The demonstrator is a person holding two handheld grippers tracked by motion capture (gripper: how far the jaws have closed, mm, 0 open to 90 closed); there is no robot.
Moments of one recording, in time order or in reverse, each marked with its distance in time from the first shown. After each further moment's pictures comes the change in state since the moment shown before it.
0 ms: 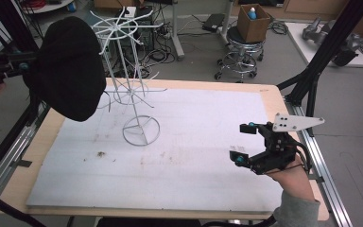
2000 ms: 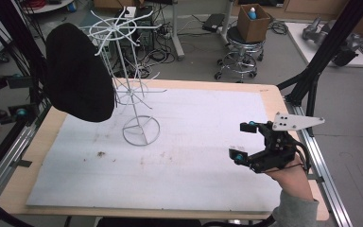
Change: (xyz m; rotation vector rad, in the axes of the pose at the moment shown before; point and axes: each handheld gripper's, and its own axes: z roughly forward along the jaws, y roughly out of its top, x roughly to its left) left arm -0.023 -0.043 -0.010 0.035 -0.134 -0.031; right arm 0.000 0.001 0.001 -0.012 -0.020 0.008
